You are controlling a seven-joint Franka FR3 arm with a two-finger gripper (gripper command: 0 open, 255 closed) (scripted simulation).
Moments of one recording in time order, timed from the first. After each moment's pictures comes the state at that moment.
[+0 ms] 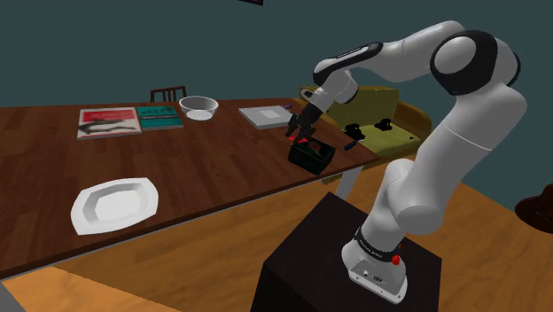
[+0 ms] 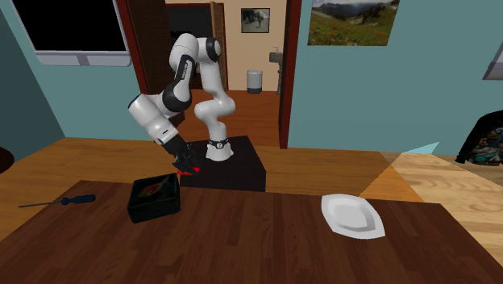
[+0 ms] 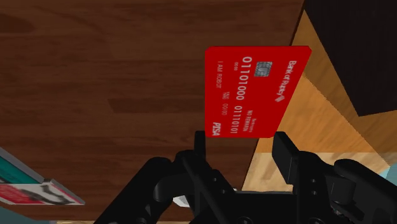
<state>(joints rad) 0.36 -0.15 -0.87 -2.34 0.54 2.08 -2.01</state>
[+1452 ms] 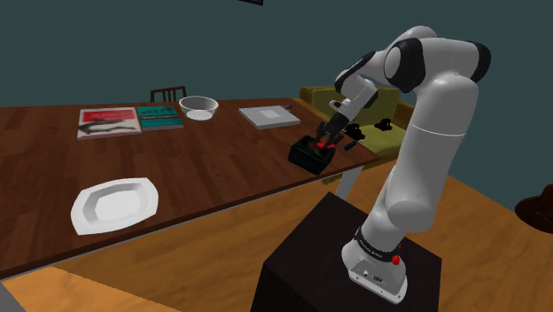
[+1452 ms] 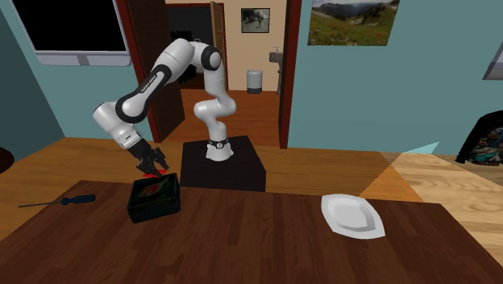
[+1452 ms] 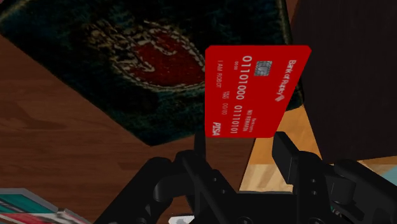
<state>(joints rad) 0.17 0.17 -1.07 -2.19 0.66 1.84 -2.46</state>
